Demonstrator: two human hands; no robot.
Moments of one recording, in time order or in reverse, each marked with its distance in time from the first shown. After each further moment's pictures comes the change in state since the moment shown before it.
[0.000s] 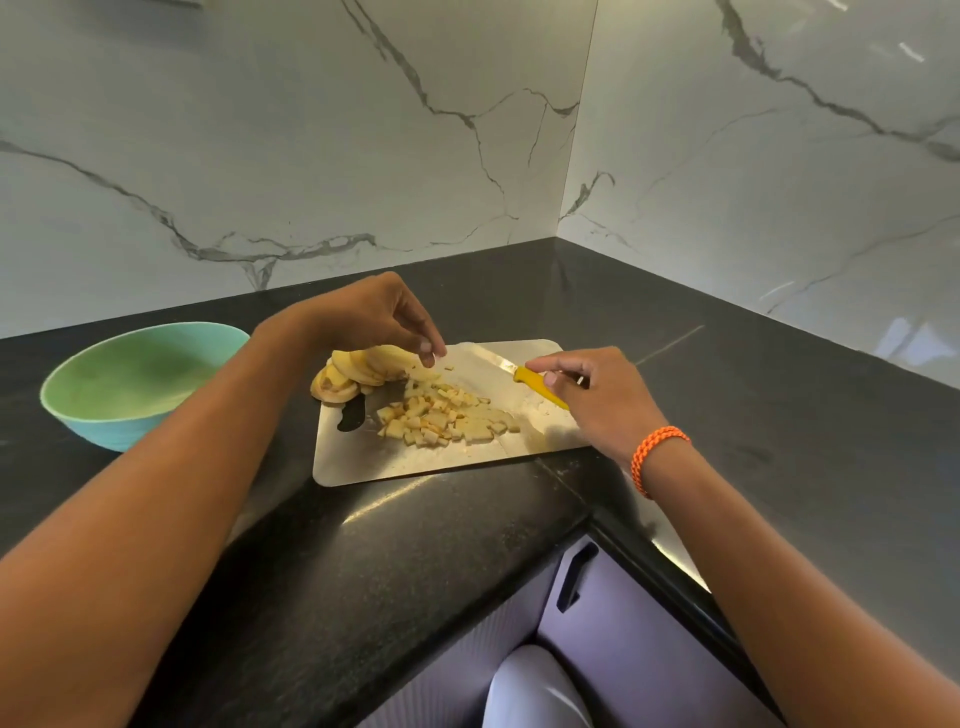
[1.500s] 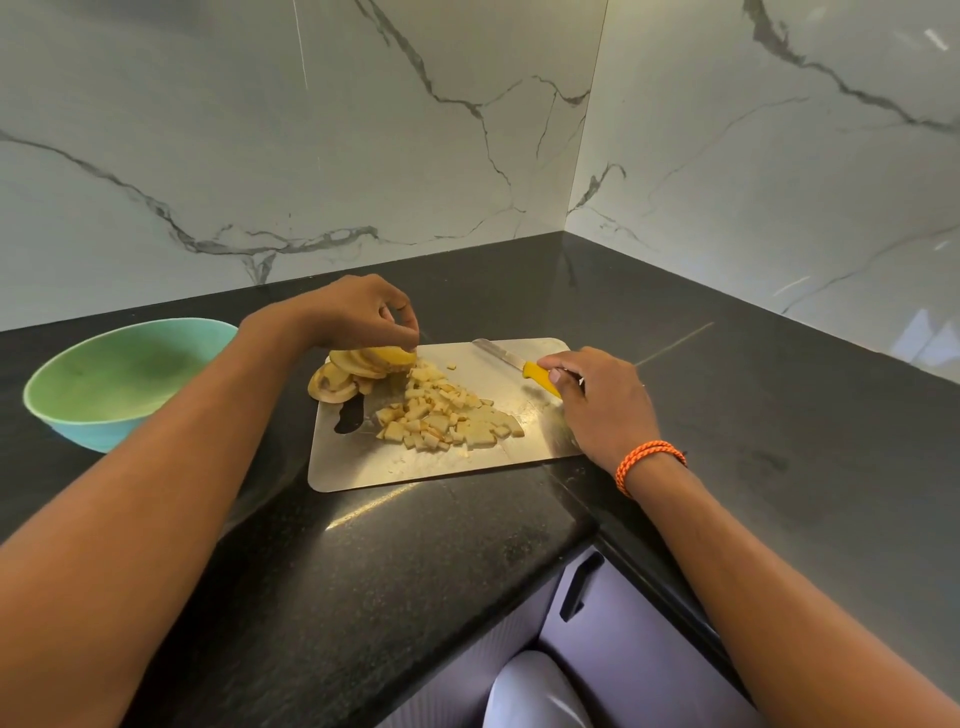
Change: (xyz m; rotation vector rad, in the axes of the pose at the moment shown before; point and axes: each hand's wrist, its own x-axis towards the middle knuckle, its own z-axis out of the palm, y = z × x) left_hand 0.004 -0.022 -0.005 0.156 0.081 -0.191; right_hand 0.017 0.024 0.020 -0.312 0.156 -0.118
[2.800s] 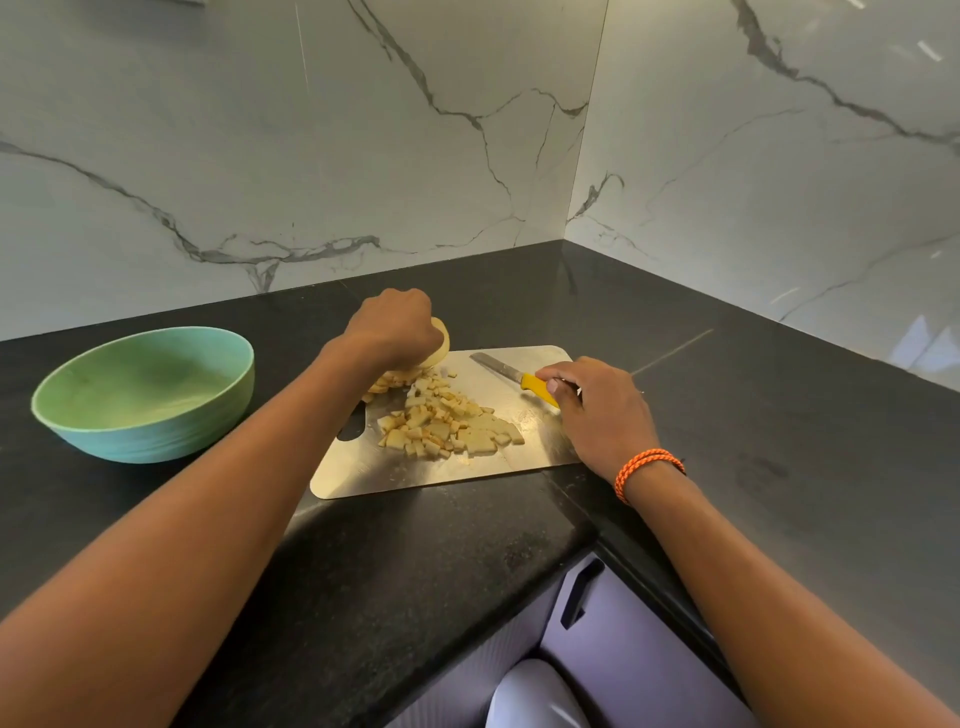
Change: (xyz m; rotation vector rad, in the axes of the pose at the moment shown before) left_hand 0.013 0.046 0.035 0.207 0.251 -0.204; right_hand -0.004 -0.007 -0.005 -0.003 -0.052 0.021
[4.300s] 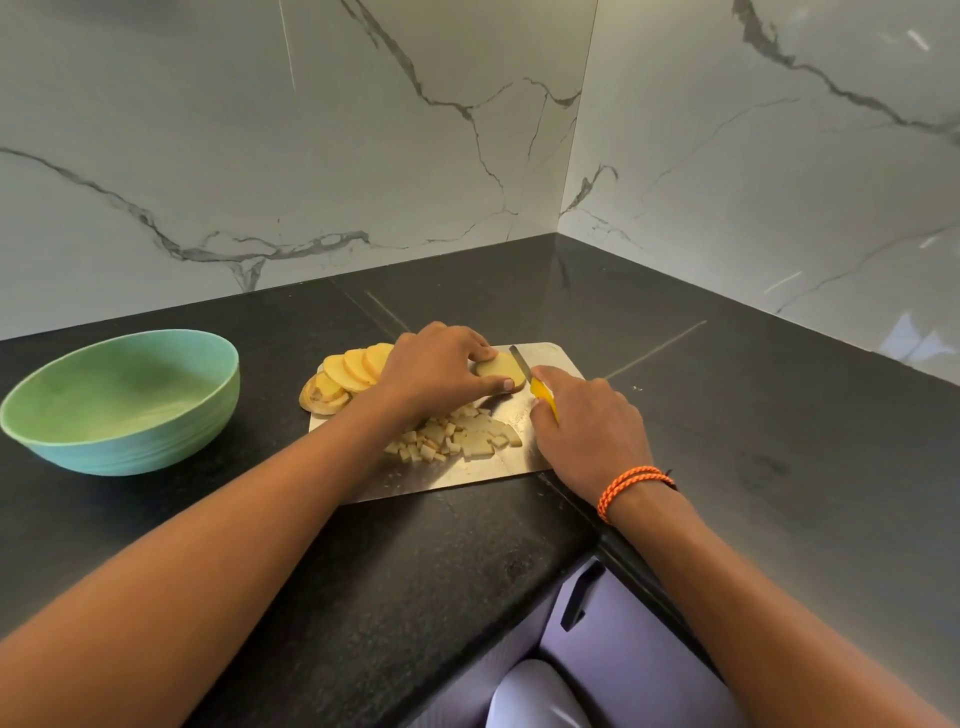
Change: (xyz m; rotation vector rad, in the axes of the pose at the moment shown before) left_hand -0.004 0.024 0.054 -0.039 0.006 0.293; right_hand -0.021 -0.040 -0.015 -0.228 -0.137 0.065
